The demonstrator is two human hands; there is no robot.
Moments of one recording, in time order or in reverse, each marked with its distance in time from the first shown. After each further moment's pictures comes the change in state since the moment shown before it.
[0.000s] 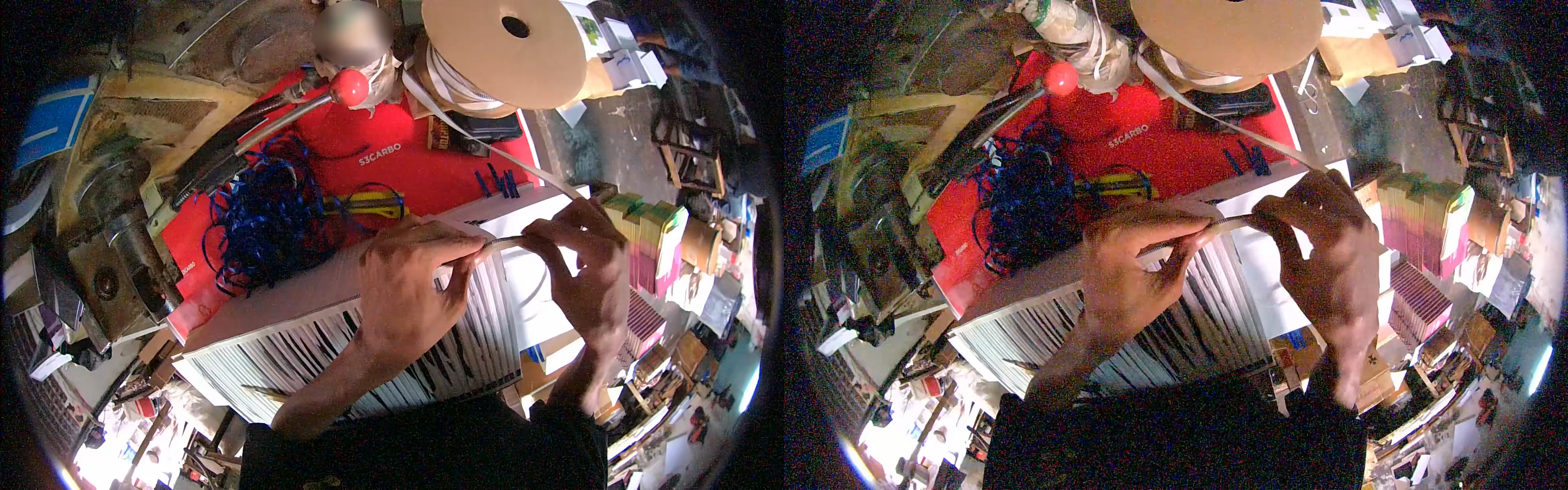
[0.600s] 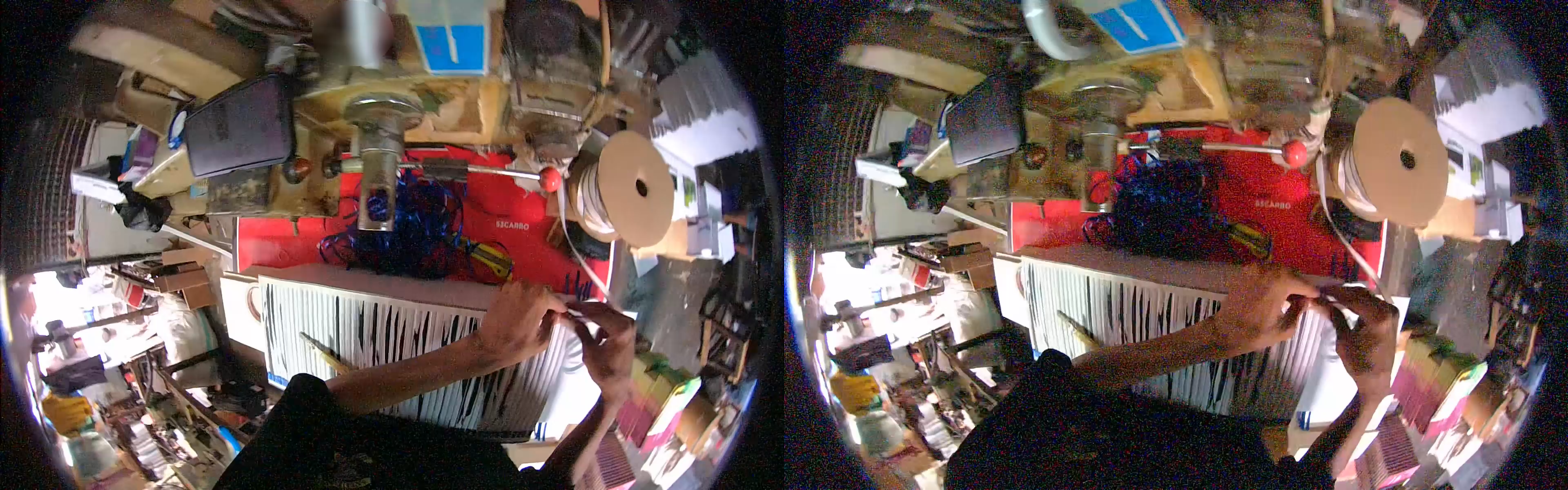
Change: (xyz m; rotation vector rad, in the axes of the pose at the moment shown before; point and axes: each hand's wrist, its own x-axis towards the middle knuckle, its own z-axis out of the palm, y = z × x) left_hand -0.013 -0.015 0.009 0.055 -0.063 -0.020; right_hand 0.012 0.016 0.027 0.243 -0.209 -0.130
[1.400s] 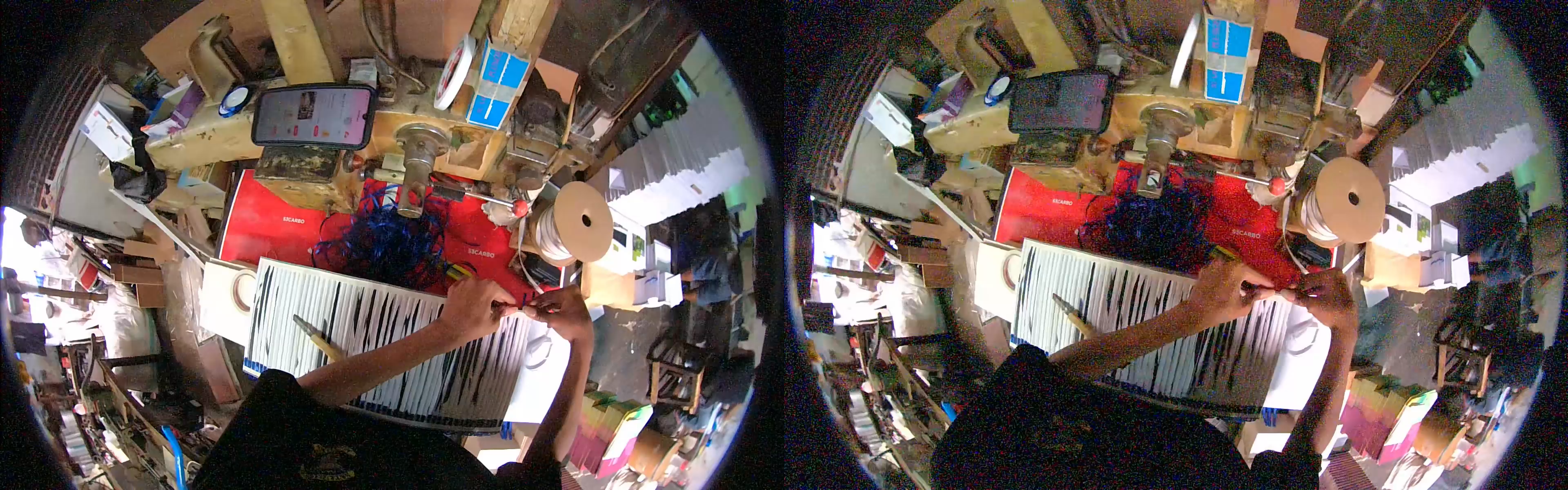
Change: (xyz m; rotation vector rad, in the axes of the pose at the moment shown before) left_hand -0.019 -0.009 -0.002 0.055 0.394 0.073; right_hand 0.050 0.027 -0.011 -0.052 -0.280 -0.077
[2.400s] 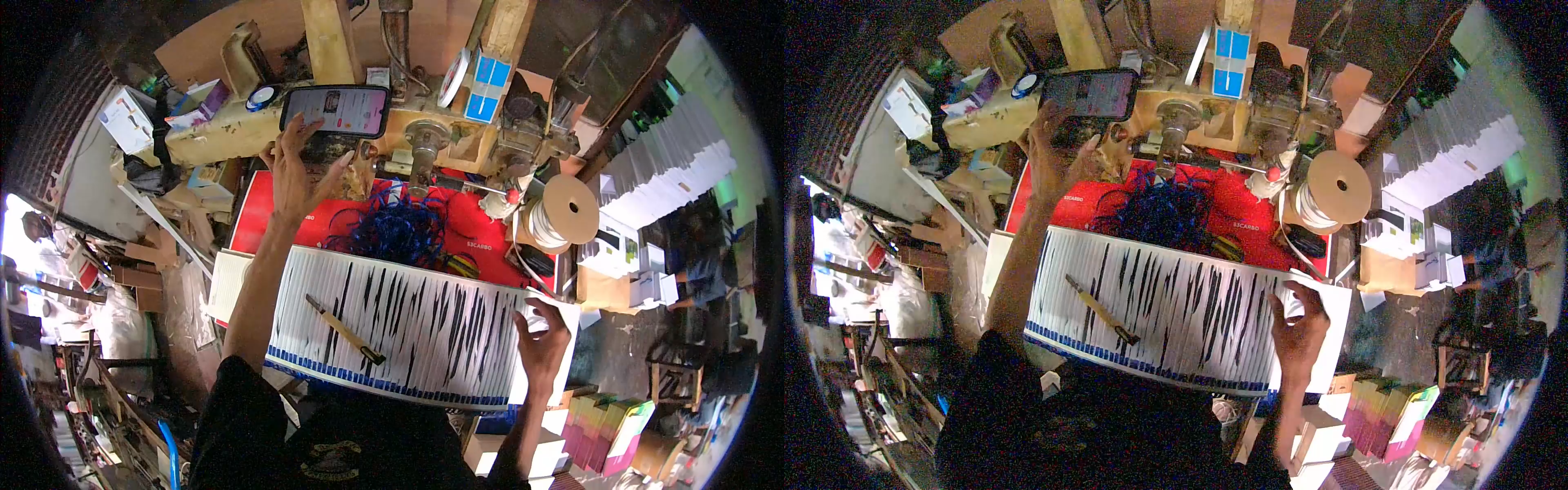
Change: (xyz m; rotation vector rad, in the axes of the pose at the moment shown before) left_hand 0.019 -0.092 -0.293 0.717 0.691 0.329; right_hand -0.093 -0.104 0.072 0.007 0.689 0.072
